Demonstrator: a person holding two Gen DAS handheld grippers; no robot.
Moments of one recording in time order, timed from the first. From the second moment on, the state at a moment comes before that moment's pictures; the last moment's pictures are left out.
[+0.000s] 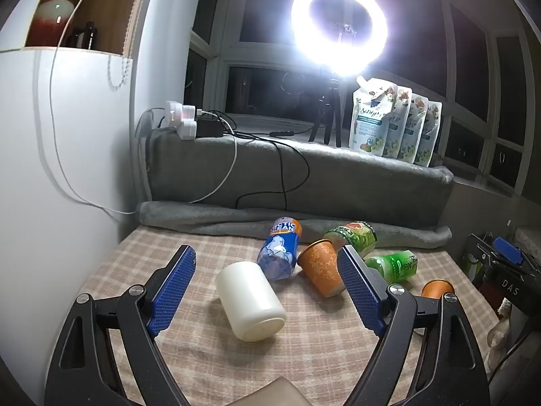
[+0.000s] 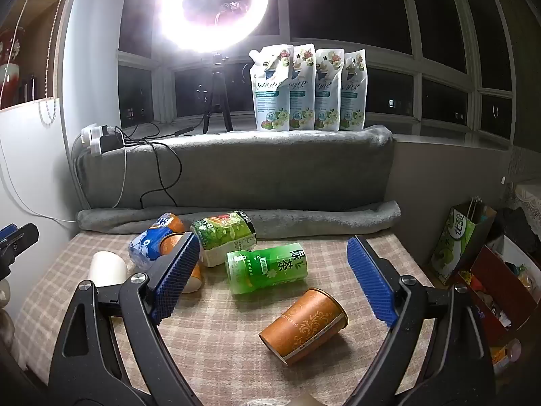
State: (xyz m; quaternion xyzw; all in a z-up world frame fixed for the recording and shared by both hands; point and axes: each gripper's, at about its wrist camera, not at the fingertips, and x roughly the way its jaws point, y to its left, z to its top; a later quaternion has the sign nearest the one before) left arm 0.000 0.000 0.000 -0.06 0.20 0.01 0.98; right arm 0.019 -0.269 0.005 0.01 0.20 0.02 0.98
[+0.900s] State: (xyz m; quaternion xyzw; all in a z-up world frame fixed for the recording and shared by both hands) left arm 0.000 0.000 0.000 -0.06 0.20 0.01 0.98; right arm 0.020 -0.267 0.003 0.01 0.20 0.02 0.98
